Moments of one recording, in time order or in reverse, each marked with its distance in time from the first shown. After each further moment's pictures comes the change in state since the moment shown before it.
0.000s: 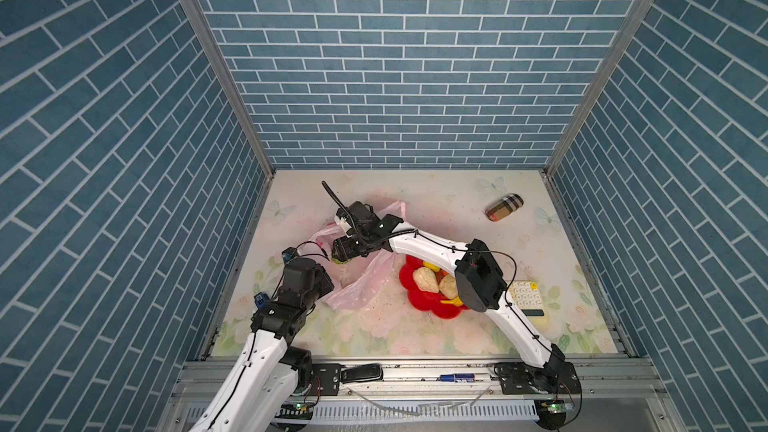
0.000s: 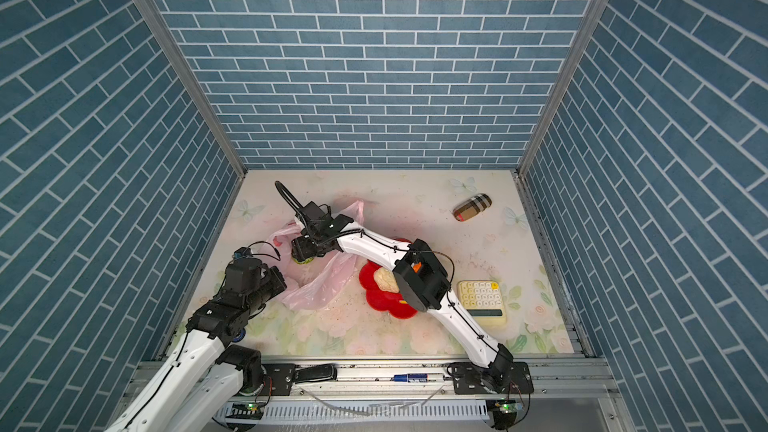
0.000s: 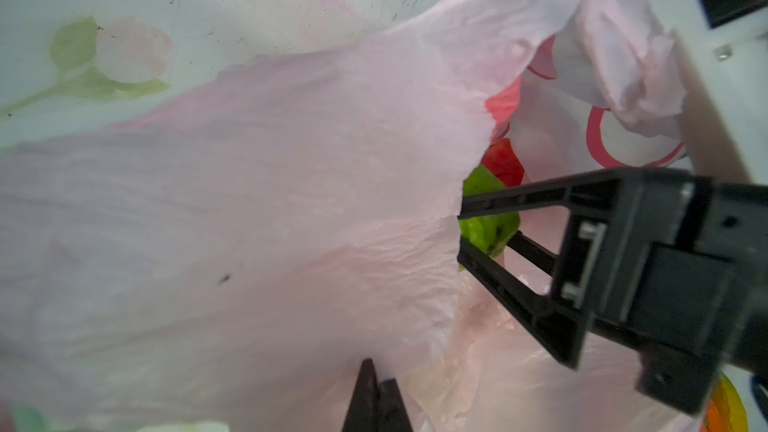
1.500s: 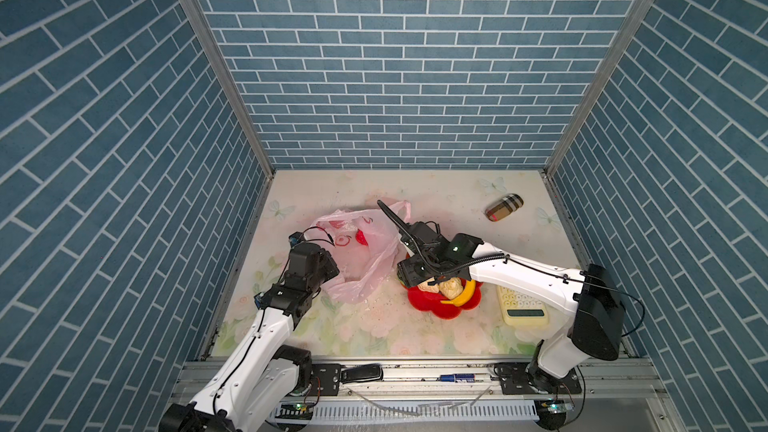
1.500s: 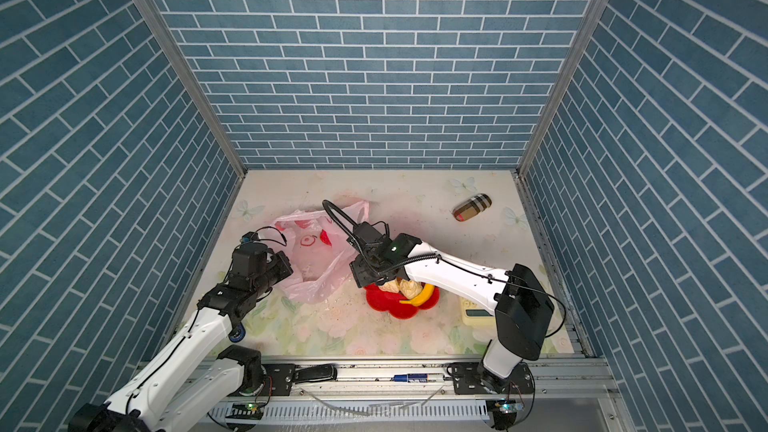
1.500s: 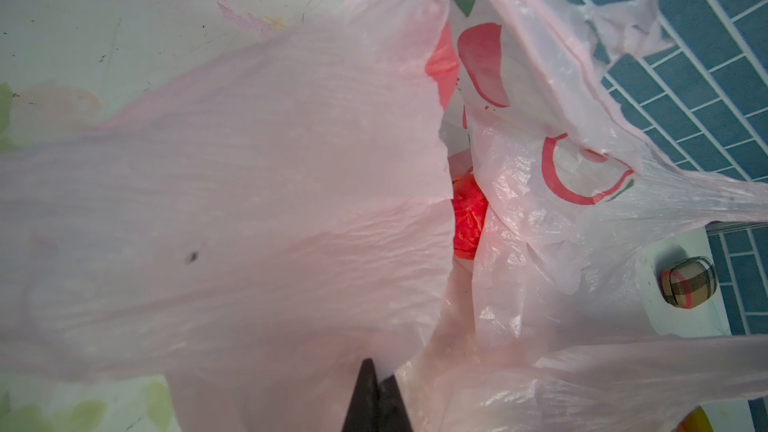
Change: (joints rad) left arm 0.003 0.195 0.064 0.185 0.024 0.032; right arm 0.005 -0.796 -0.880 -0.120 0.283 0.022
